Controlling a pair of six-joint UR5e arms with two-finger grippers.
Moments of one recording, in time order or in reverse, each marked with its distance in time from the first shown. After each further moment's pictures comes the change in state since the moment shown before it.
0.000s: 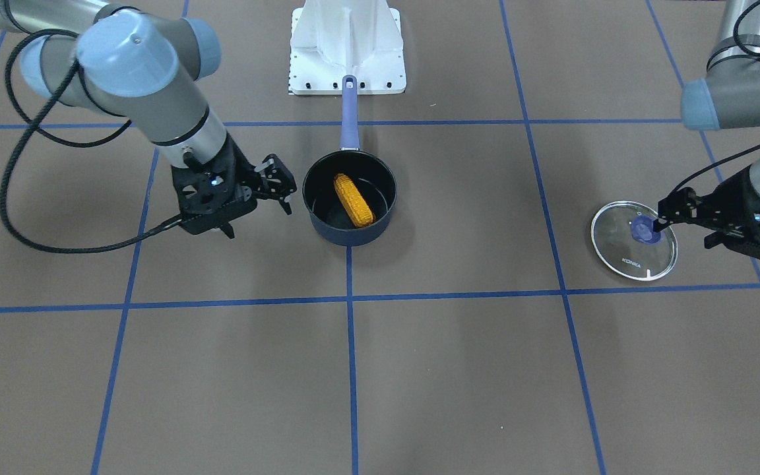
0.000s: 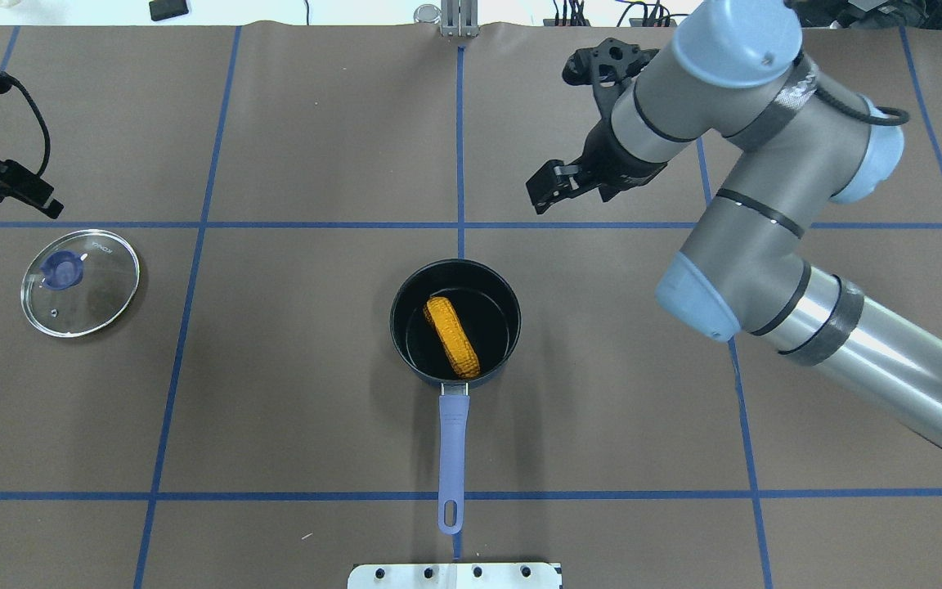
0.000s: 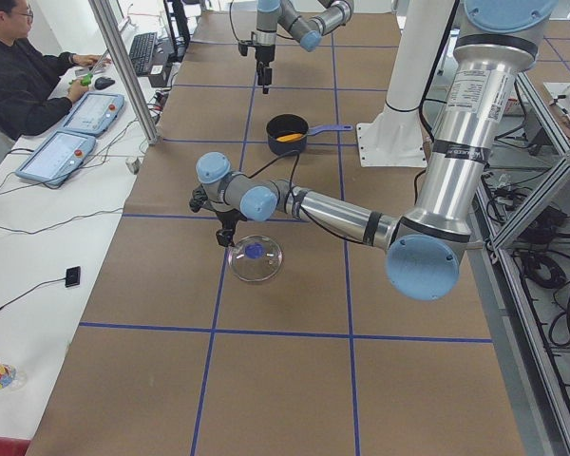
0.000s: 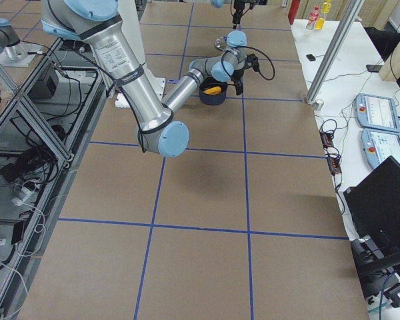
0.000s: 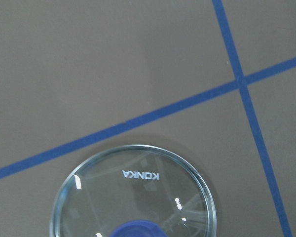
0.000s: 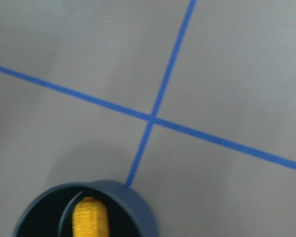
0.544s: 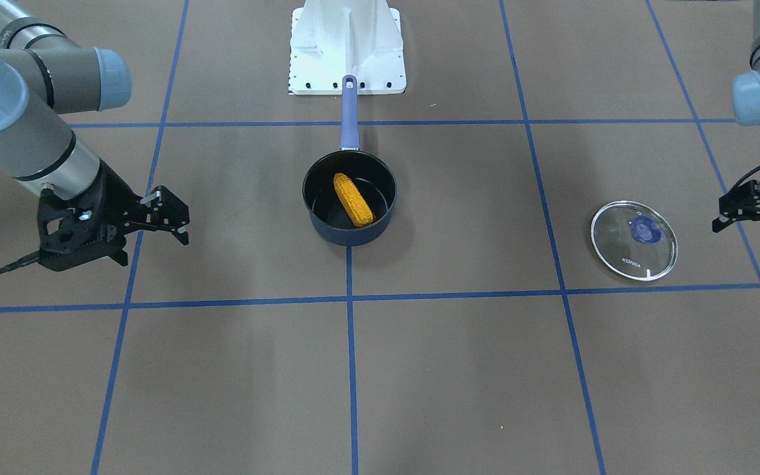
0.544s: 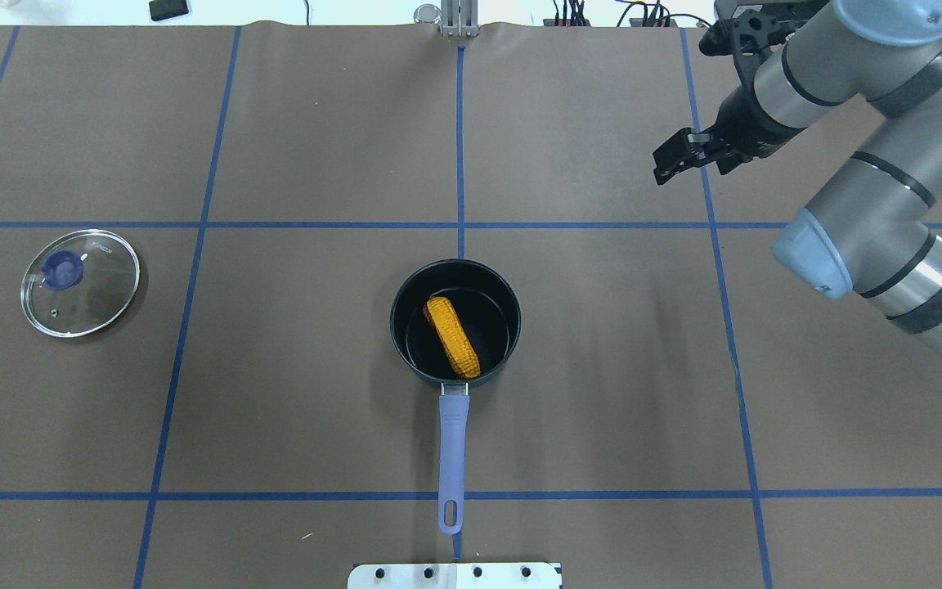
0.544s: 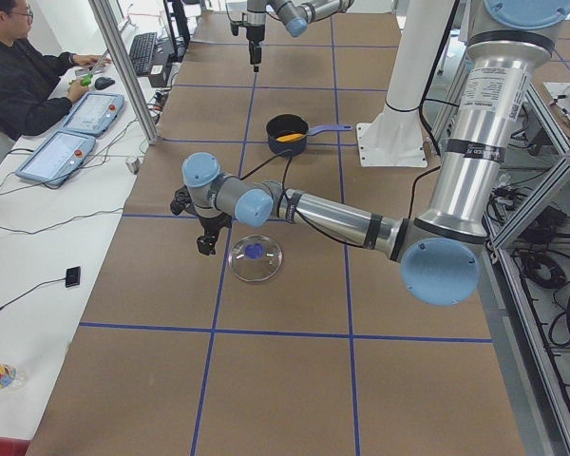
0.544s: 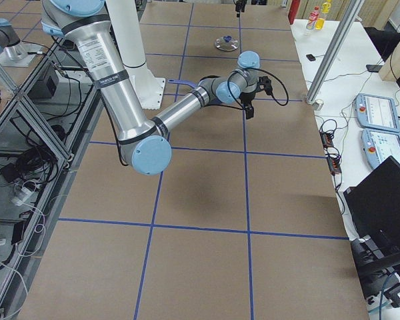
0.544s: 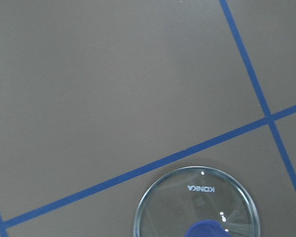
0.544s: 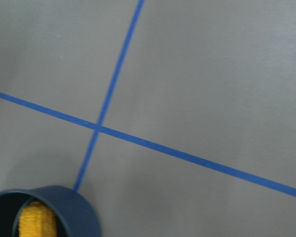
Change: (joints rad) left arm -0.119 0.039 0.005 0.017 -0.002 0.182; right arm 0.155 -0.171 0.015 0.015 0.046 -0.100
